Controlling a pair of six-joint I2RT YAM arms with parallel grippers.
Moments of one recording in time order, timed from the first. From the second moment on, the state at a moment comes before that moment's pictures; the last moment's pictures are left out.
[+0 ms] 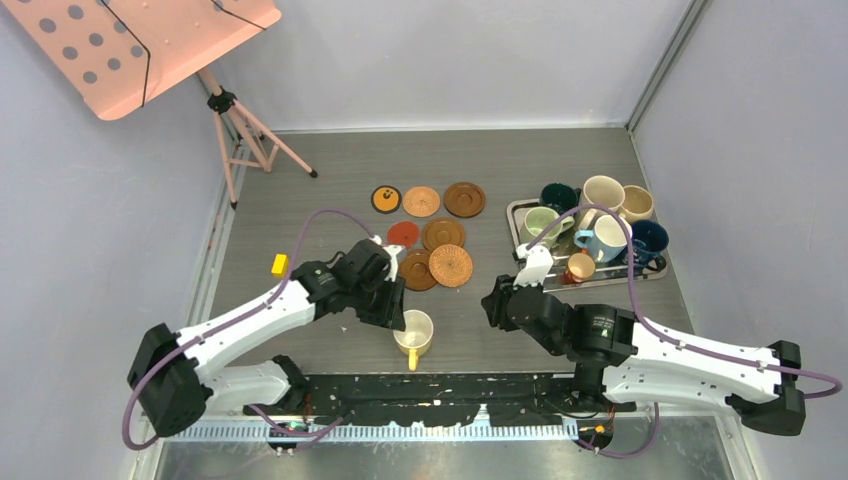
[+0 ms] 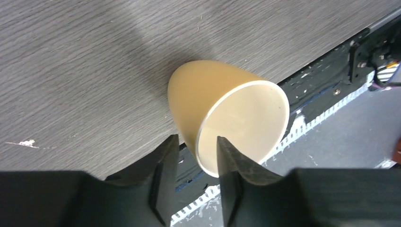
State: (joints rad) left arm -0.81 1.10 0.78 -0.67 0.22 -0.58; right arm 1.24 0.76 0.72 -0.63 0.61 0.82
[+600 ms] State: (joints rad) left arm -0.78 1.20 1.13 -0.92 -0.06 -0.42; right arm 1.24 0.78 0.68 -0.63 0.65 0.83
